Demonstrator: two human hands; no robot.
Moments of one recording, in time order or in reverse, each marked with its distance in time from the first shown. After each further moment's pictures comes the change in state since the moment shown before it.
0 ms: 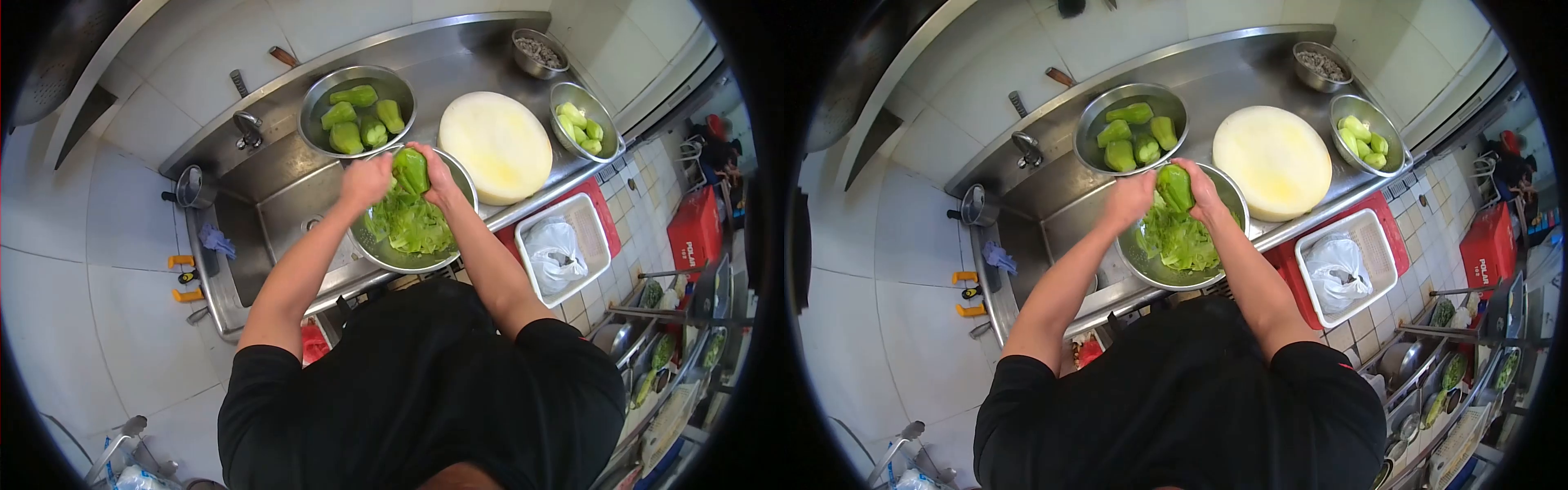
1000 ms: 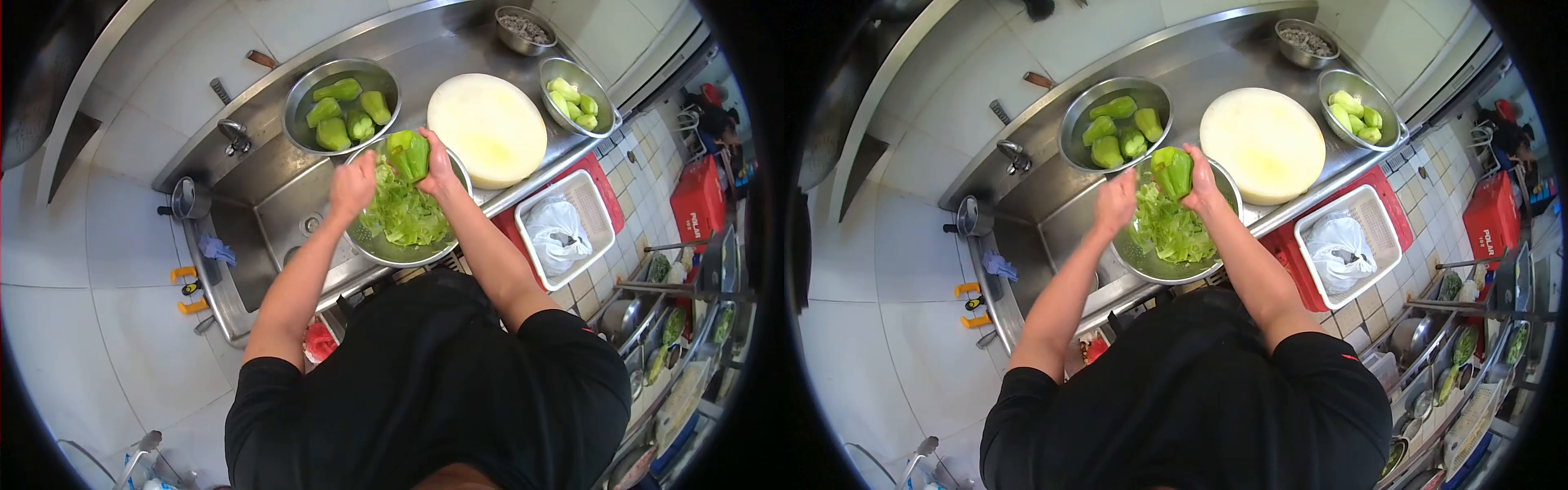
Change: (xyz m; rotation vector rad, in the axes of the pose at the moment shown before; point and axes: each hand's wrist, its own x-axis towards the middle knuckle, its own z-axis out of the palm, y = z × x) left_hand -0.015 0.001 0.004 -0.078 0.098 -0.003; right_hand -0.001 -0.010 -0.015 0.253 0.023 0.089
